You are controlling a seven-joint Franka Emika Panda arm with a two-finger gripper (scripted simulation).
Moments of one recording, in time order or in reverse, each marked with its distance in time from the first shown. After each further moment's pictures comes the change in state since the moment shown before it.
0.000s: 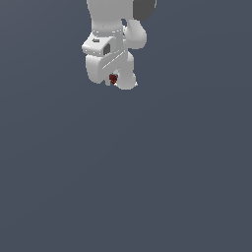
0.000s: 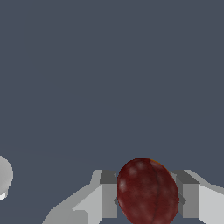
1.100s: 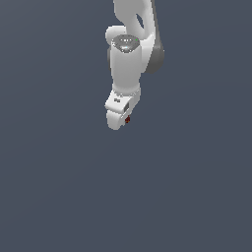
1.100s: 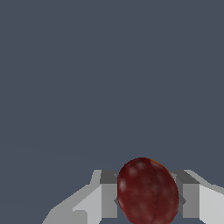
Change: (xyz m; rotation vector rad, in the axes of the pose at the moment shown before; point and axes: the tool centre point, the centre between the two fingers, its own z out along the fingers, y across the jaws) arm 0.084 0.047 0.134 0.000 -0.005 0.000
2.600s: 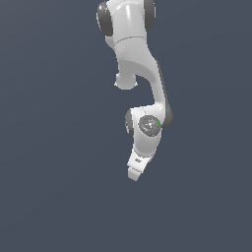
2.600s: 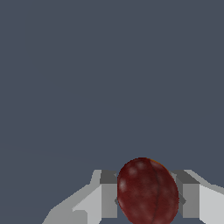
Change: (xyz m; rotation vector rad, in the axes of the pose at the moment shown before) arm 0.119 0.071 0.178 0.002 0.002 0.000
